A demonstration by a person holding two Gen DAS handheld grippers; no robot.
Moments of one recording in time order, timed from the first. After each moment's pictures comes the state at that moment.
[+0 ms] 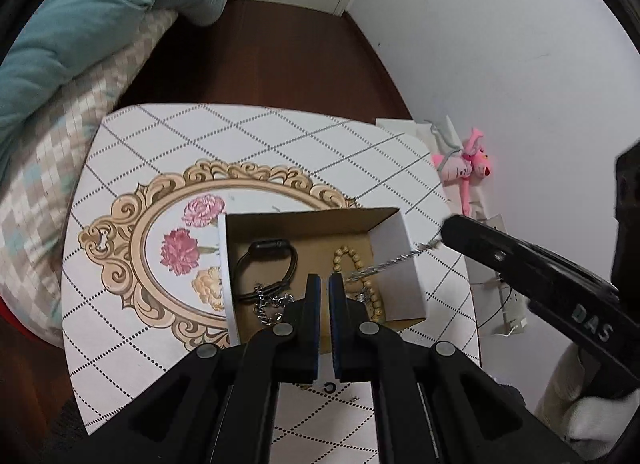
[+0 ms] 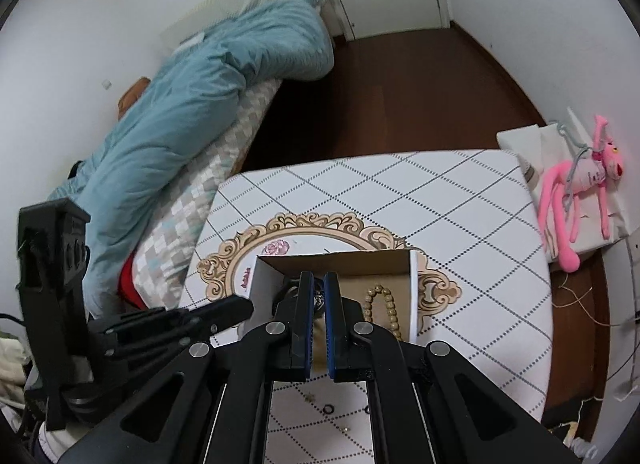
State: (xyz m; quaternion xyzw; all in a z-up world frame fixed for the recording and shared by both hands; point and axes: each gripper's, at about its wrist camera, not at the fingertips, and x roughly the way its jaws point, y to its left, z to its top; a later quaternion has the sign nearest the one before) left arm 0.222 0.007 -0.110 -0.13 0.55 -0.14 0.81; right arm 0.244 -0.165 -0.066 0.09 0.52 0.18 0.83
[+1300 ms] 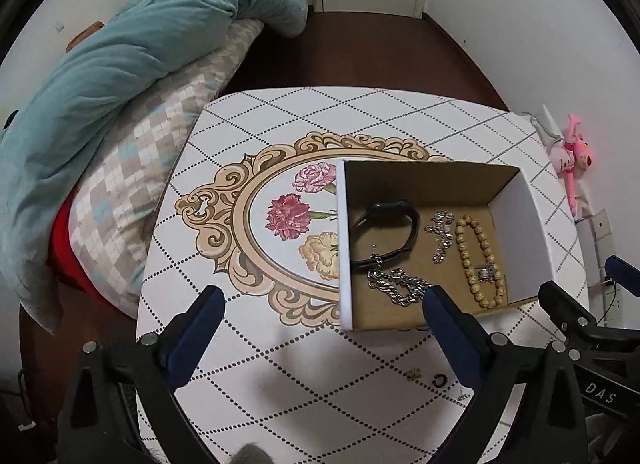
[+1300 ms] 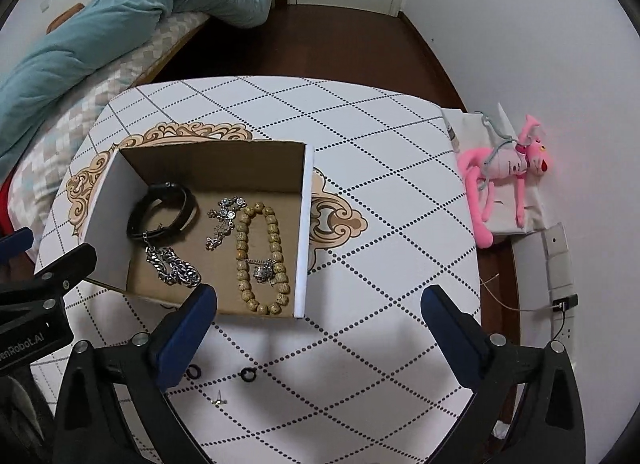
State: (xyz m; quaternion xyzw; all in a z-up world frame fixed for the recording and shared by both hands) left arm 0.181 0.010 -0.140 -0.01 0.53 0.04 0.85; right arm 0.197 -0.180 -0.139 -0.08 0.54 0.03 0.83
